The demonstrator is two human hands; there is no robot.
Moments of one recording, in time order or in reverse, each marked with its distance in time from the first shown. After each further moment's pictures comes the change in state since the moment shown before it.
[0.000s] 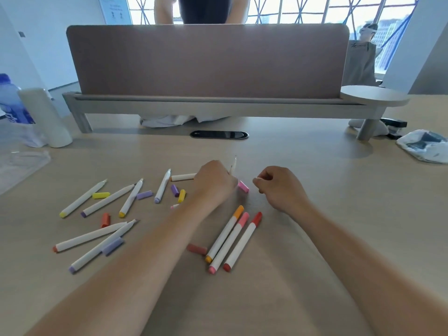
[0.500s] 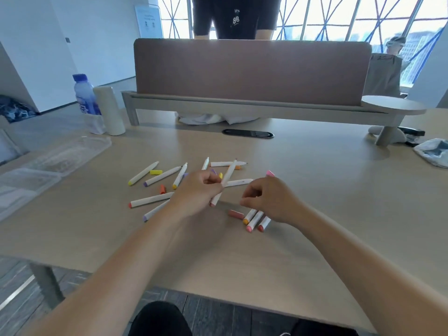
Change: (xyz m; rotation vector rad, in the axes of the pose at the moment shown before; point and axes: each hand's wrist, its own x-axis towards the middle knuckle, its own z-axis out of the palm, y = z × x) left_hand -0.108 -0.095 -0.074 -0.463 -0.005 0.028; right_hand -0.092 -0.057 0.032 -0.076 -0.298 -0.288
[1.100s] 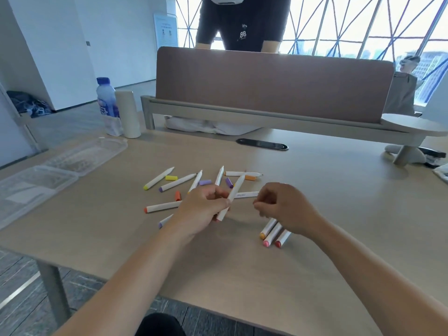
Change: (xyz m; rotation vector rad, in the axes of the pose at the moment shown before) left_hand -0.019 -0.015 -0.020 -0.221 0.005 -0.048; right_hand 0.012 -0.010 0.003 -0.004 0.057 -0.063
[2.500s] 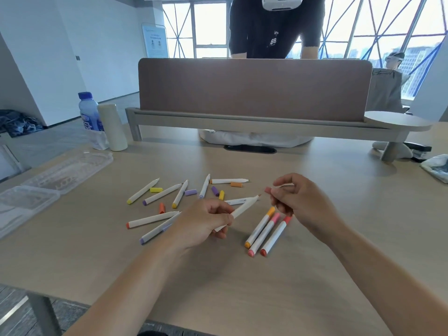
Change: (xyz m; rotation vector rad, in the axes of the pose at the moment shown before) left_hand 0.011 0.006 0.026 0.083 -0.182 -0.018; right_hand -0.015 0.026 -0.043 0.593 0.184 0.140
